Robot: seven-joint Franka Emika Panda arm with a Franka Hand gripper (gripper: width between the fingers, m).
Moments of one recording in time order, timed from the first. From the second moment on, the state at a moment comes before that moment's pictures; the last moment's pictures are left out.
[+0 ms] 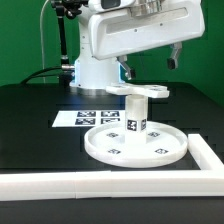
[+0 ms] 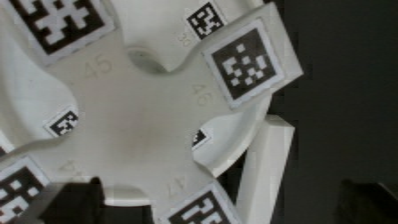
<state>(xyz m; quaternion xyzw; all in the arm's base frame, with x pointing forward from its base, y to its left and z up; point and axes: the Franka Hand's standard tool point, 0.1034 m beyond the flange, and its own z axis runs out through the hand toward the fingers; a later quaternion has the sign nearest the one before) 0.503 0.070 0.140 -0.99 -0.07 0.00 0.09</state>
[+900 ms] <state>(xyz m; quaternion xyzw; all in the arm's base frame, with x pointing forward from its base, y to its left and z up) 0.502 0.076 0.138 -0.89 -0.45 -0.02 0.06</state>
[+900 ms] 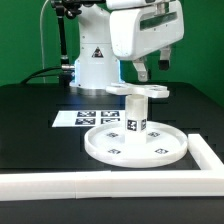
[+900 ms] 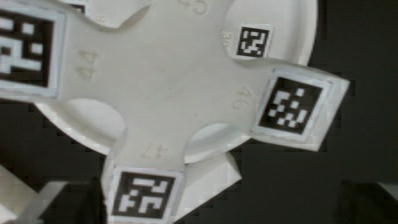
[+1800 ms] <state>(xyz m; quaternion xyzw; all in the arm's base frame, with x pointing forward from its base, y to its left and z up) 0.499 0.059 0.128 -0.73 -0.68 -0.02 0.04</state>
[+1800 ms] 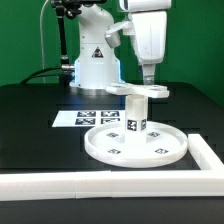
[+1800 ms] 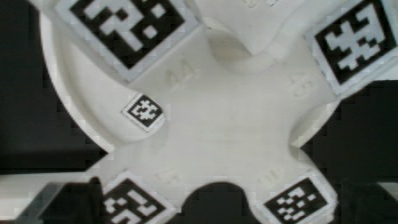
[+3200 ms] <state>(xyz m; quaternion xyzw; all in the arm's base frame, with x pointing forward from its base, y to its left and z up) 0.498 0.042 0.109 -0.77 -0.64 -0.01 0.05</state>
